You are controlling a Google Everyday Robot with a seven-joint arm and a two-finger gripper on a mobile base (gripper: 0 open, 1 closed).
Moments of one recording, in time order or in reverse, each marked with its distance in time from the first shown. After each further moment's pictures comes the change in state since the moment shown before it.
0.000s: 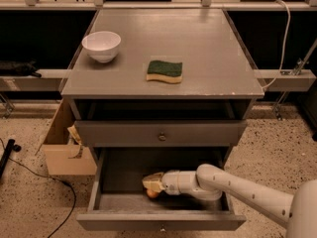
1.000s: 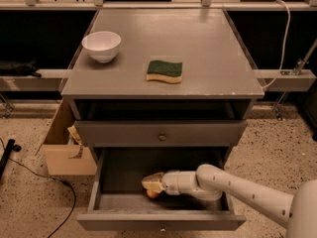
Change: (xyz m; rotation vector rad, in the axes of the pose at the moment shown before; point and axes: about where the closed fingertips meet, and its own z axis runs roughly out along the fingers) arm 0.000 0.000 0.000 0.000 0.000 0.000
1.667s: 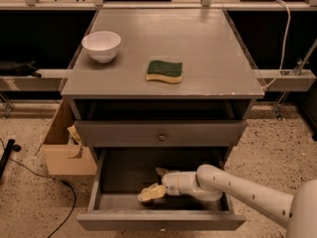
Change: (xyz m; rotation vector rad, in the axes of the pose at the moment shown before) arm 0.000 0.000 0.000 0.000 0.000 0.000
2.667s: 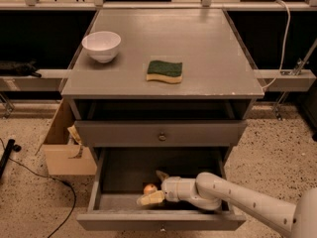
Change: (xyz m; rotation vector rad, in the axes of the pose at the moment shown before) arm 0.027 0.003 0.006 0.039 -0.009 0.026
